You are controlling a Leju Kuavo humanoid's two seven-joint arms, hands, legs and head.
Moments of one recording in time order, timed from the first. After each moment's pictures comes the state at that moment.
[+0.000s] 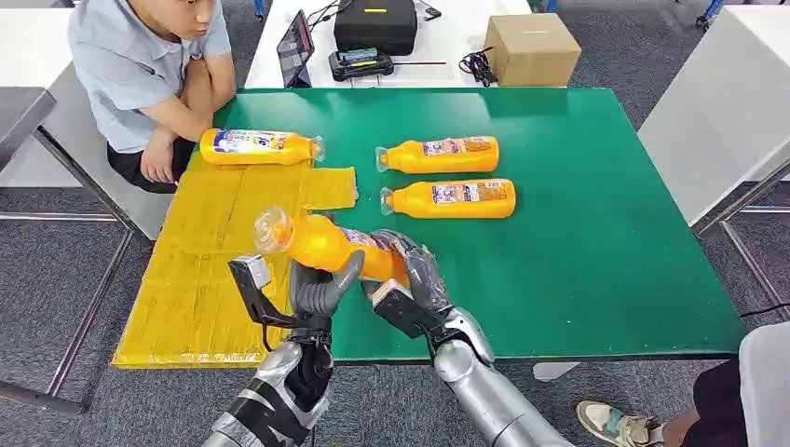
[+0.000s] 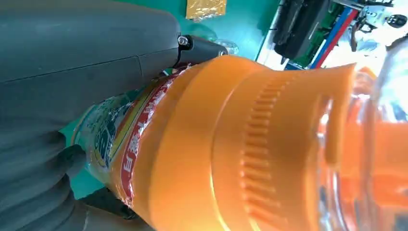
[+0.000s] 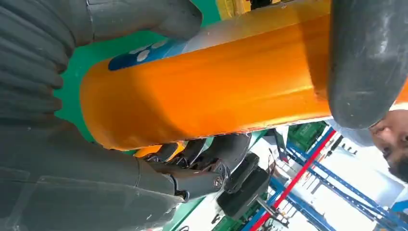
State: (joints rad) left arm -0.35 -0.32 -0.44 -0.92 0.58 0.30 -0.55; right arm -0.36 0.13 0.56 -0.93 0.36 -0.29 -0.57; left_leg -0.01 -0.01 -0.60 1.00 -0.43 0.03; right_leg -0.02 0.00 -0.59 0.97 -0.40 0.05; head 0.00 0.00
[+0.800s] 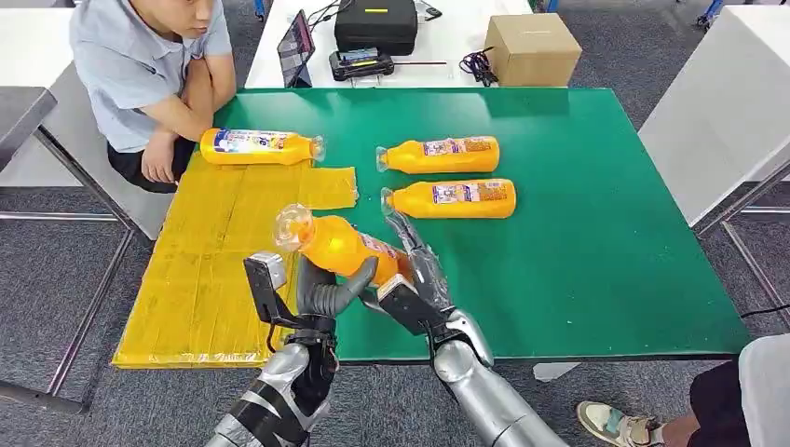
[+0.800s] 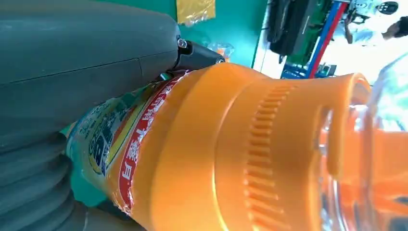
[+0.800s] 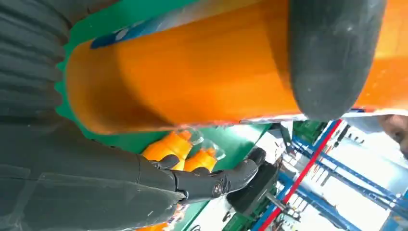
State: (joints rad) left arm -0.34 -0.31 -0.48 -0.96 0.42 0.40 -0.52; right arm -0.34 0.14 0.54 -0.94 0.31 -0.32 -0.56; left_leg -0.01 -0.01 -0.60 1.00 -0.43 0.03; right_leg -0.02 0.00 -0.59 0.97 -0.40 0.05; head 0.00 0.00
